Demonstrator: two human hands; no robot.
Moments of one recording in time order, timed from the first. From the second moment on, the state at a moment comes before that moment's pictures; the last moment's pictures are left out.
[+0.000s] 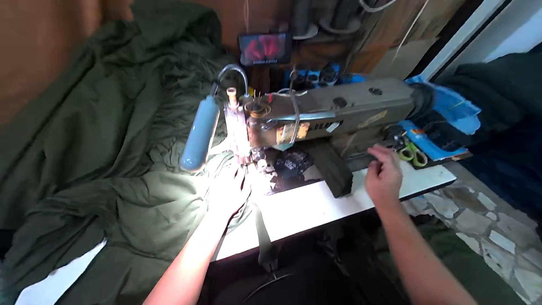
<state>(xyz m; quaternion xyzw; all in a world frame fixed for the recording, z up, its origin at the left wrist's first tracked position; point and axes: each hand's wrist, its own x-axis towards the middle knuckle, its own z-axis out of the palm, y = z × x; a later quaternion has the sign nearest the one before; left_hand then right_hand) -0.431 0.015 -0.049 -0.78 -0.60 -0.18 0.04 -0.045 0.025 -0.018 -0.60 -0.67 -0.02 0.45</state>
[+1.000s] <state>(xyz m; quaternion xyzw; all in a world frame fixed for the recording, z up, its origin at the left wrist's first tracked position) -0.437 -0.096 0.088 -0.83 -0.49 0.09 -0.27 -0.234 -0.055 -0.005 -0.28 -0.86 0.41 0.11</state>
